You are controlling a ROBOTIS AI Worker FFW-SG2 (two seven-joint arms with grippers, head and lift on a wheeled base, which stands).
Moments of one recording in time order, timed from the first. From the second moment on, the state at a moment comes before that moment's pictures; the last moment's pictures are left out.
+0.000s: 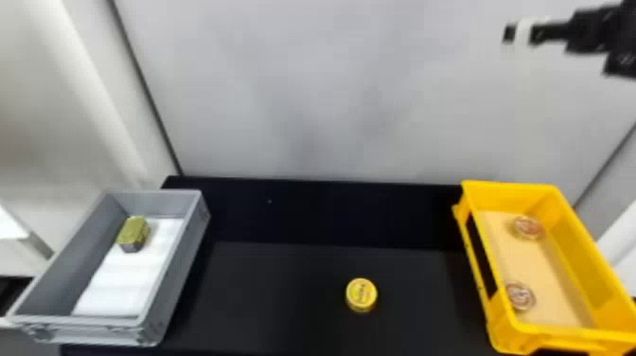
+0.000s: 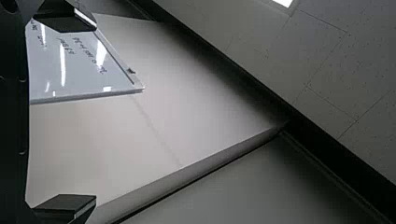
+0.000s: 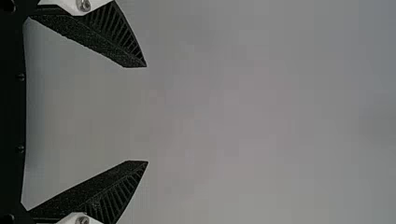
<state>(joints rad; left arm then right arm) 0.00 0.36 0.49 -2.39 -0.13 0.27 0.30 -0.71 -0.37 0.01 -1.78 -0.38 1.20 -0.13</state>
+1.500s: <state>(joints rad) 0.00 0.35 0.45 -2.36 -0.13 0.26 0.30 -0.57 -0.17 0.36 -1.17 -0.26 1.20 0.39</state>
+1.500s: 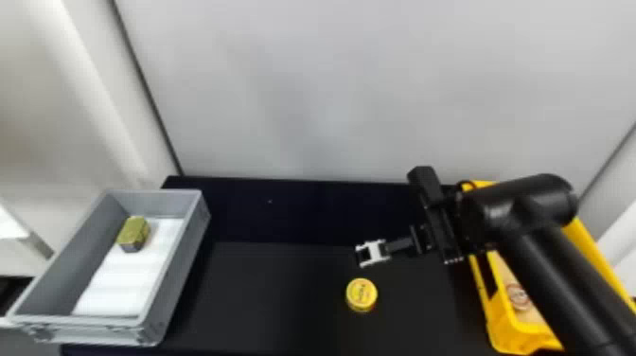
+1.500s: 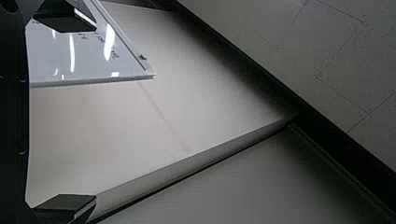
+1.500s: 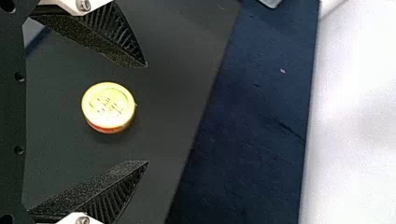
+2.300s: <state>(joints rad) -0.02 0.33 0.42 -2.34 -0.13 0.24 0.31 -0.55 -0.11 0.50 -1.00 0.12 0.95 0.68</state>
